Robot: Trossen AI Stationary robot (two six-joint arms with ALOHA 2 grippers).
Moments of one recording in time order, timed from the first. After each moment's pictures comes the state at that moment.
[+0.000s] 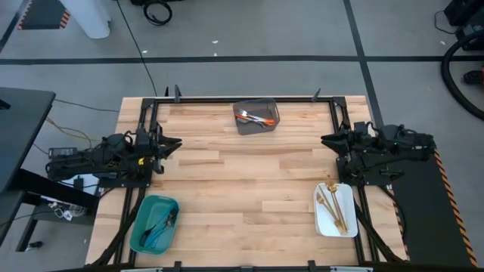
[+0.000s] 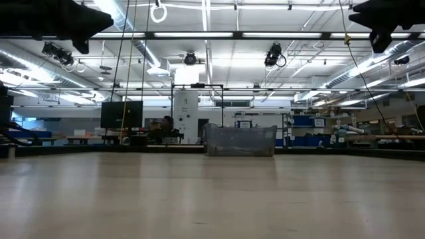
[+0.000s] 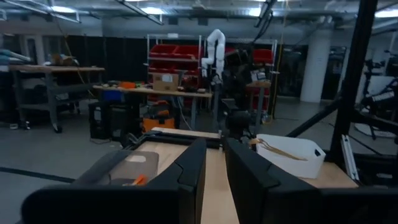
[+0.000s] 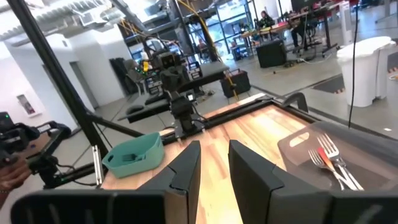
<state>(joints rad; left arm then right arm) 0.09 0.11 0.22 0.06 -0.11 -0.05 0.17 0.00 0.43 -0.40 0.31 0.31</state>
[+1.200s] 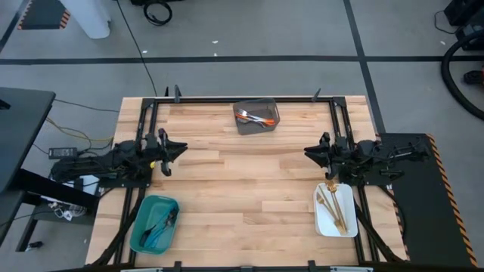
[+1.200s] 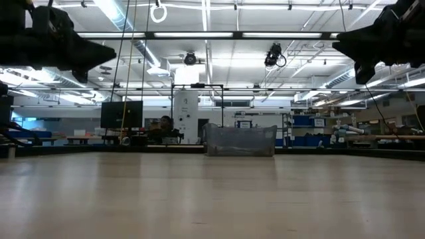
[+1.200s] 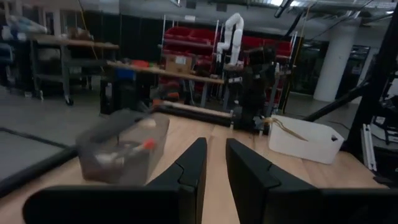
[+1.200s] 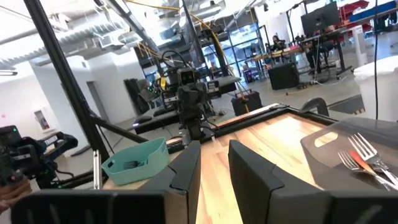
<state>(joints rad) 0.09 0.01 0.01 0.12 -0.18 -0.13 0.17 0.00 0.01 0.16 0.29 0.26</state>
